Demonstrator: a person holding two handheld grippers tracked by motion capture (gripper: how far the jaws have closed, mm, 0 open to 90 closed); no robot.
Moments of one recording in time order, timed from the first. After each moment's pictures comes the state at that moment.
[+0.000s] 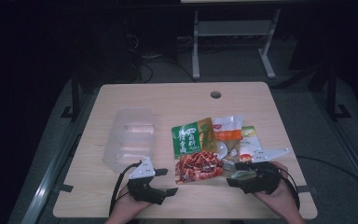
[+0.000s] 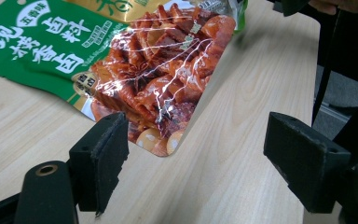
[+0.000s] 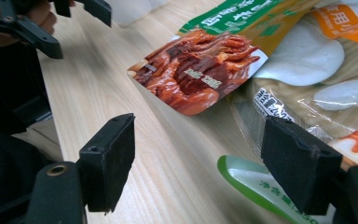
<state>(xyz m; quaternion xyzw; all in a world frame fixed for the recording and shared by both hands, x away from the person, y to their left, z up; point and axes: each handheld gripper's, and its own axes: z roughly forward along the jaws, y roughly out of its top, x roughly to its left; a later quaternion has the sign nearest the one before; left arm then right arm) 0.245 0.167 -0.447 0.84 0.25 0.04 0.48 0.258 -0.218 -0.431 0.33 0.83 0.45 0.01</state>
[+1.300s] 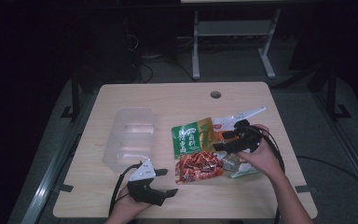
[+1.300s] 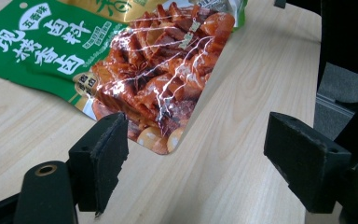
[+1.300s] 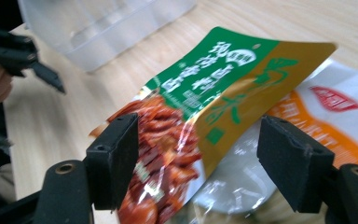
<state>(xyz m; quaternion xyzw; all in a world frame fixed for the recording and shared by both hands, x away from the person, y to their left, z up) 0.241 0.167 -0.445 0.84 0.24 0.05 0.48 0.355 -0.178 -0.382 0.35 0.84 0.41 0.01</state>
